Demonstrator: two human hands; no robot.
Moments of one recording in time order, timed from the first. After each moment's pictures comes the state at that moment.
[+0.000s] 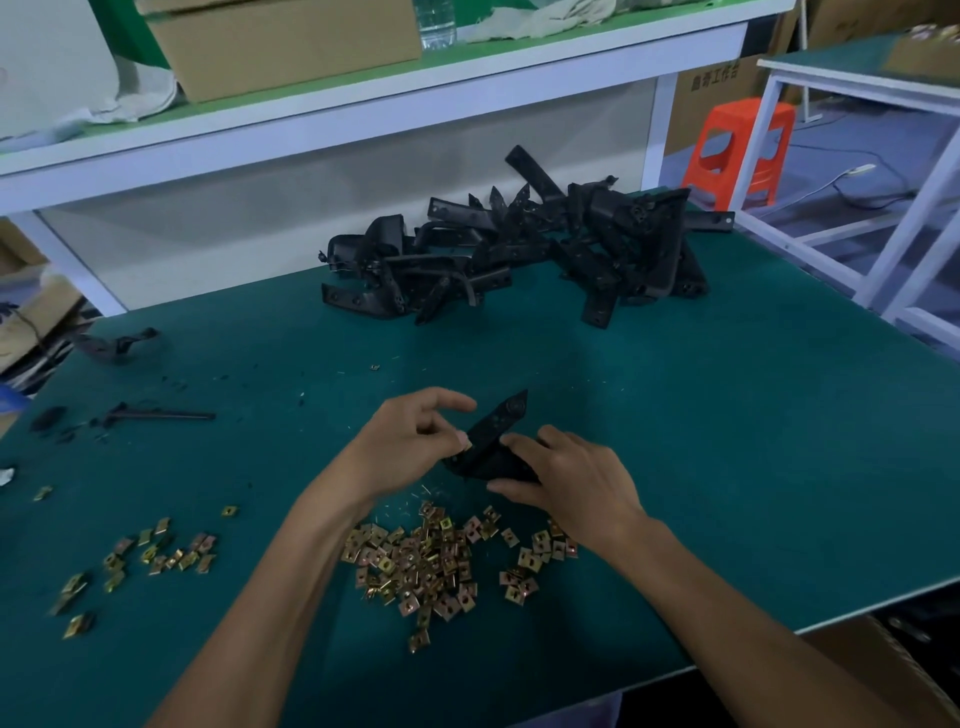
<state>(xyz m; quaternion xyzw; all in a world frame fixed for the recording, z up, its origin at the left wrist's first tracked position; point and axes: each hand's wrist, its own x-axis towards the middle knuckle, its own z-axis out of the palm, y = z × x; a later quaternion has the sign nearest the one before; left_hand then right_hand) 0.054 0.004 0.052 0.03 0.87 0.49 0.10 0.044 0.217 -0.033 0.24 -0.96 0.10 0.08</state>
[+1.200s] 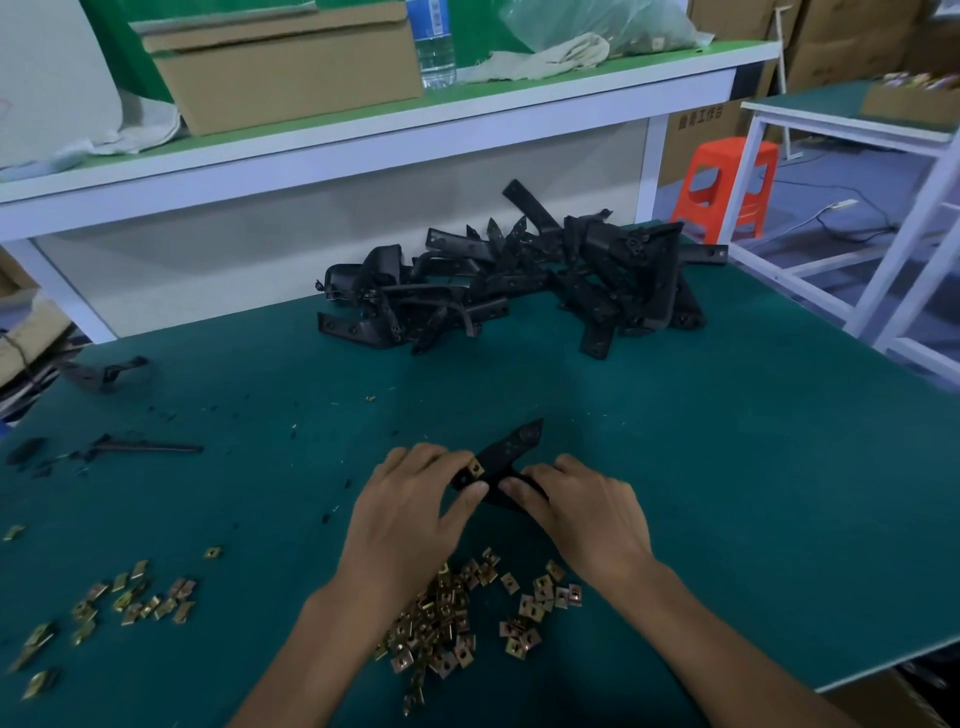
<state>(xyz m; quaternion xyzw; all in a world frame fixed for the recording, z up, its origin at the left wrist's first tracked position) 0.076 0.018 0.015 0.12 0.96 0.19 -0.17 0.040 0.214 -0.033 0.12 -0.98 0.14 0.09</state>
